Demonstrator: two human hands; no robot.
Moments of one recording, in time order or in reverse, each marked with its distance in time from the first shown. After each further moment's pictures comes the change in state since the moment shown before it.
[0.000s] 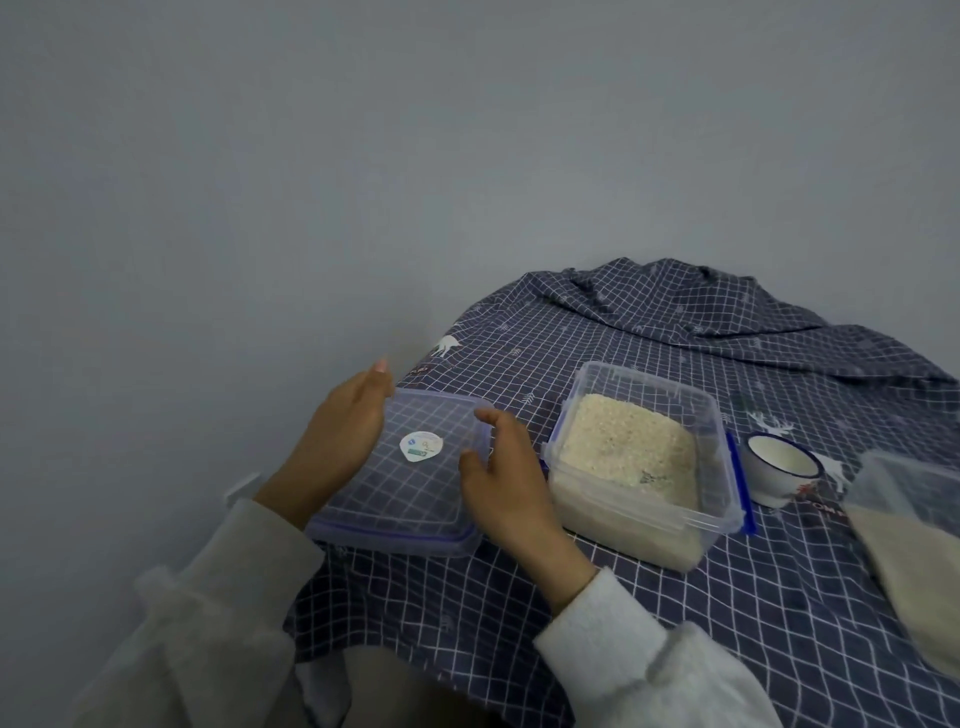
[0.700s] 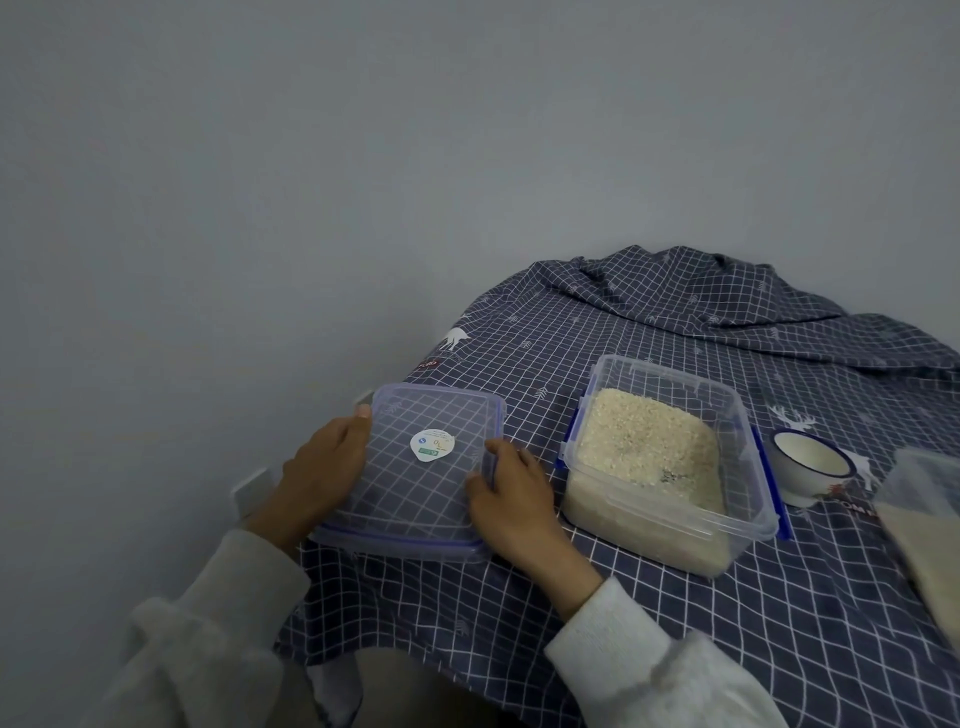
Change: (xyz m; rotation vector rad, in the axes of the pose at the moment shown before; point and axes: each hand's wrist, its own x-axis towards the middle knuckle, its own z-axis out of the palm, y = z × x) left_hand 0.008 -0.062 -0.011 0.242 -0.047 -0.129; right_hand 0.007 0.026 0.019 -0.163 -0.098 0.141
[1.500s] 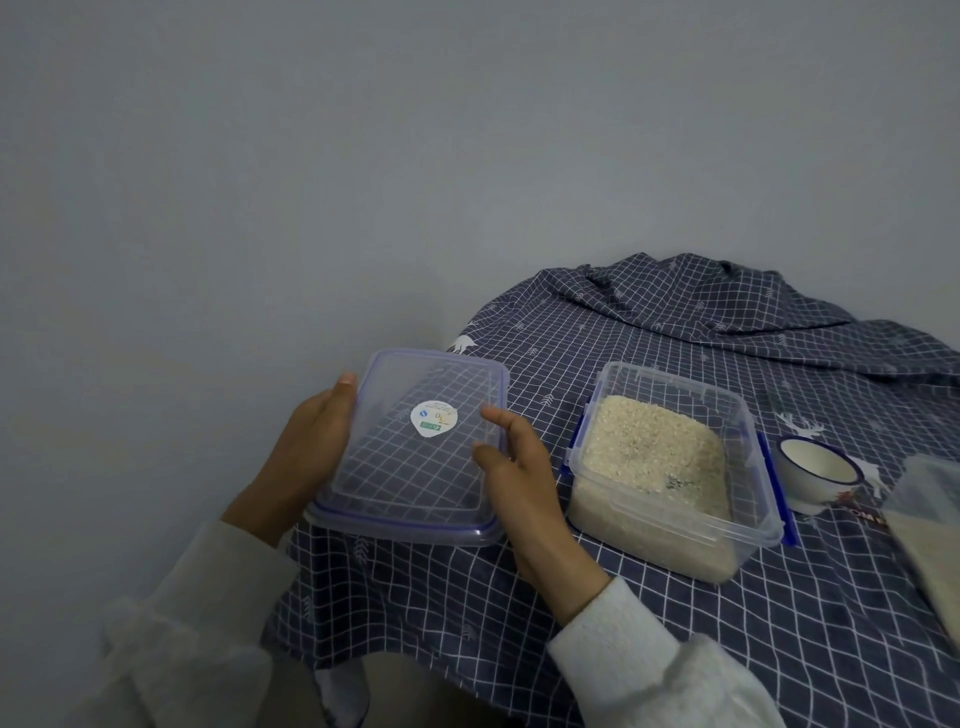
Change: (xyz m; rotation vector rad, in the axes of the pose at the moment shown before) left_hand -0.004 0.022 -0.029 -0.300 0.088 0.144; right_hand -0.004 -0.026 -0.008 0.686 0.057 0.021
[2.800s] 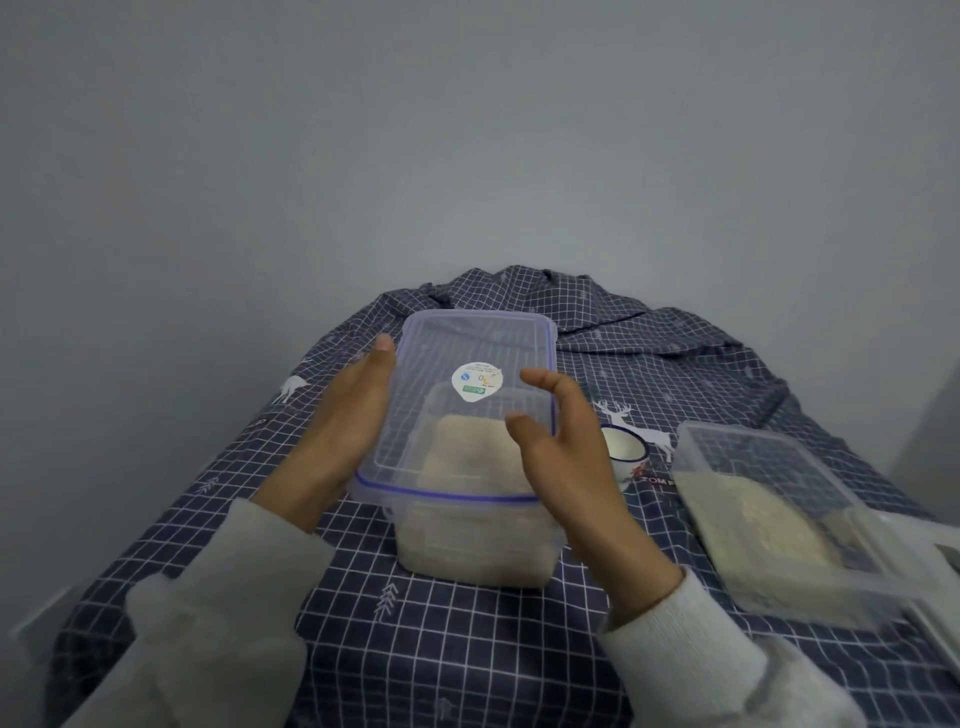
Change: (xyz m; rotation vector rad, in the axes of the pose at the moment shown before) left_hand 0.019 0.119 0.170 -0.193 -0.384 0.114; right_hand -0.023 -0.065 -0.168 -0.282 0.413 -0.267
